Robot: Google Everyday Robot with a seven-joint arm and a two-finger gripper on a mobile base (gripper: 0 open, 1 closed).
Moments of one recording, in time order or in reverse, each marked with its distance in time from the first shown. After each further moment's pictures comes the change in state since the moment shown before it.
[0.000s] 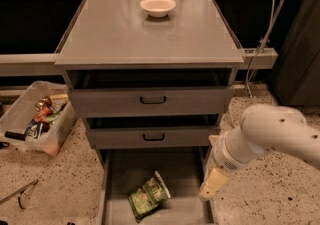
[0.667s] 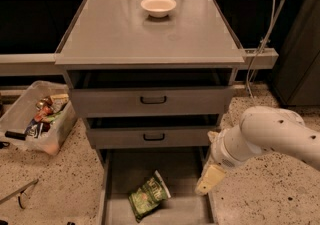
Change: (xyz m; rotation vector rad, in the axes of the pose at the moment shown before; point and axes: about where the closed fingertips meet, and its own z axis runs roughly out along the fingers) arm -0.006 -0.015 0.010 0.048 -0.042 0.012
